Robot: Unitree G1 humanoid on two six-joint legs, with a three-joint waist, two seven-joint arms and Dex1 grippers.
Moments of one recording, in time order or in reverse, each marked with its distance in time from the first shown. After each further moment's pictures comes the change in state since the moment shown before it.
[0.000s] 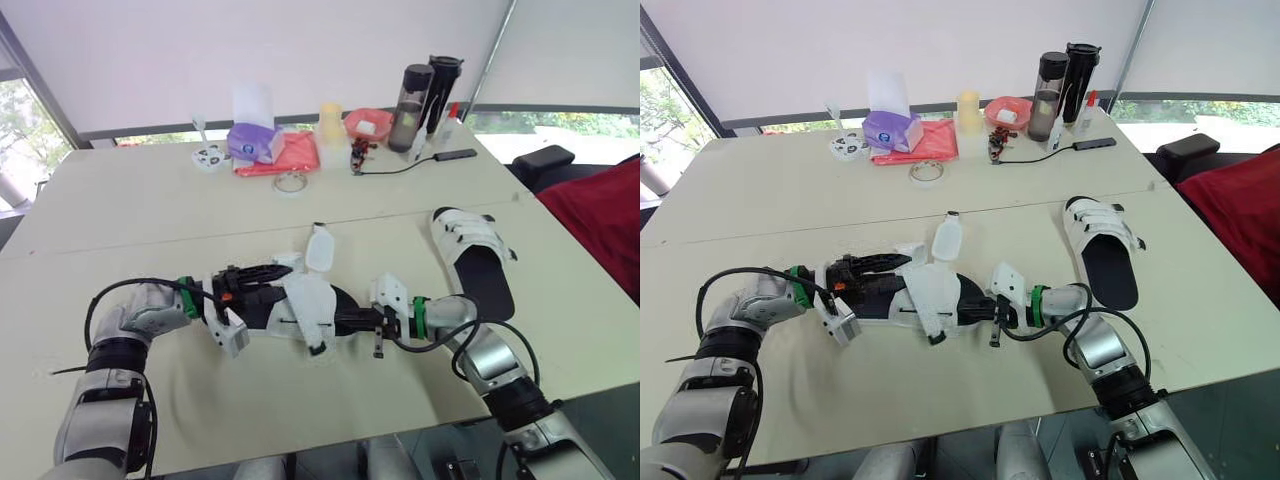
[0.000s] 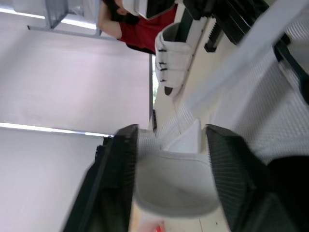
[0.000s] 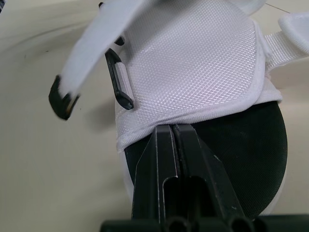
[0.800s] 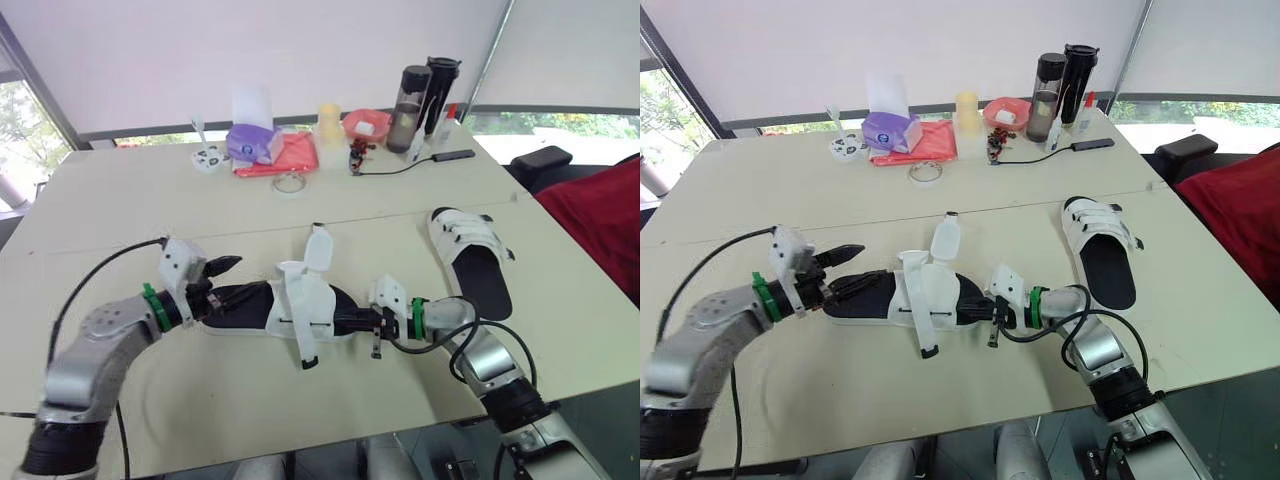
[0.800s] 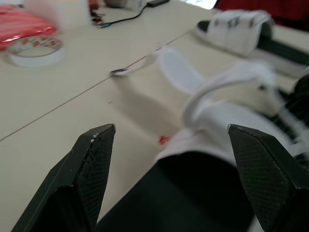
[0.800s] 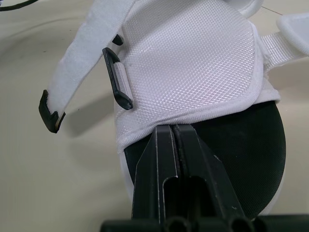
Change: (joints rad) left arm 0.505 0.184 0.072 -1.139 -1.632 2.283 -0.418; right arm 0.004 0.014 0.006 0.018 -0.009 -0.036 -0.007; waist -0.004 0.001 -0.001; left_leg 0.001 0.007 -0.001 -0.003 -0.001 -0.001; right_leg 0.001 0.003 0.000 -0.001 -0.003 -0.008
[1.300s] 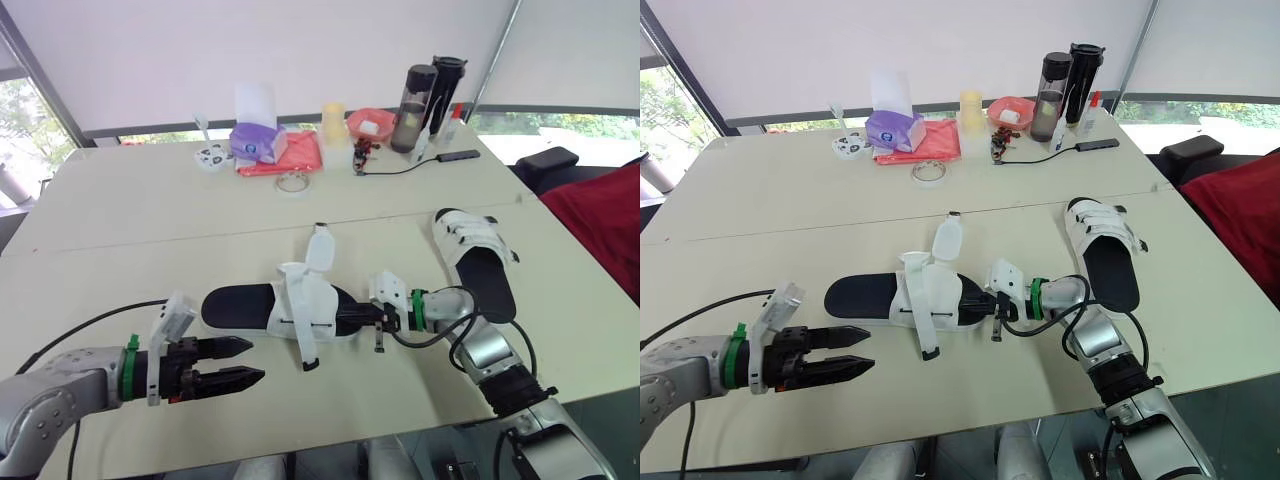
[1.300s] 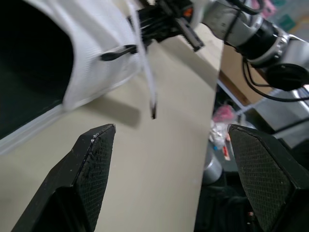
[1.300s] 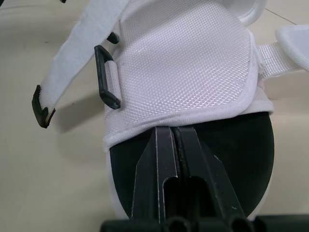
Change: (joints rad) left arm 0.178 0.149 -0.062 -0.074 -0.185 0.180 -0.192; right arm -0.067 -0.022 0.007 0.075 -0.015 -0.075 0.054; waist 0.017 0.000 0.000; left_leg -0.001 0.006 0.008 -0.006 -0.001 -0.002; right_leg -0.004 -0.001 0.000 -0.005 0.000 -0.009
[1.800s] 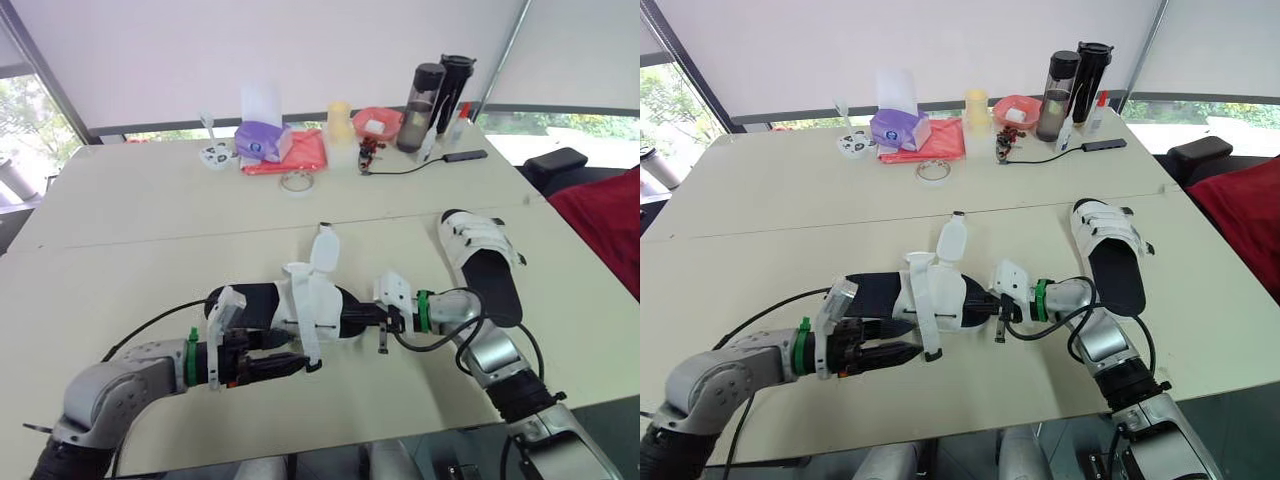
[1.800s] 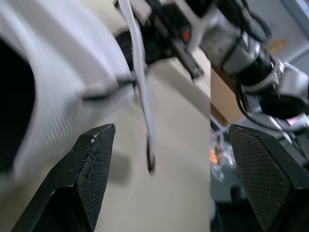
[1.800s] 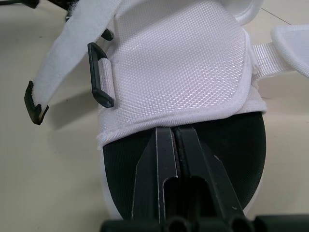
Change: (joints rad) left arm -0.195 -0.283 -0.200 0.134 0.079 -0.014 0.142; right arm 0.033 -0.021 -0.012 -0.055 -0.005 0.024 -0.029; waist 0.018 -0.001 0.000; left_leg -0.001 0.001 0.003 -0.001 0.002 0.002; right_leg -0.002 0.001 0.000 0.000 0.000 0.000
